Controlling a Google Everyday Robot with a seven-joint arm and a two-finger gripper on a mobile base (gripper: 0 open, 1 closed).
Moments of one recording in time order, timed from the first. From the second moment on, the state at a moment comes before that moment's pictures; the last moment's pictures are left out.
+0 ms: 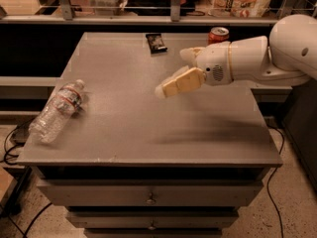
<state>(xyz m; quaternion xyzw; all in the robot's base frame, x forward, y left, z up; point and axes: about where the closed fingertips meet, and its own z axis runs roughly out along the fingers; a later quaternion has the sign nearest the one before) 0.569 -0.022 0.930 -0.46 0.68 0.34 0.45</state>
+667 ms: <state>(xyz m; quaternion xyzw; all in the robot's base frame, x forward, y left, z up) 0.674 -0.002 0.915 -0.39 0.69 0.32 0.52</state>
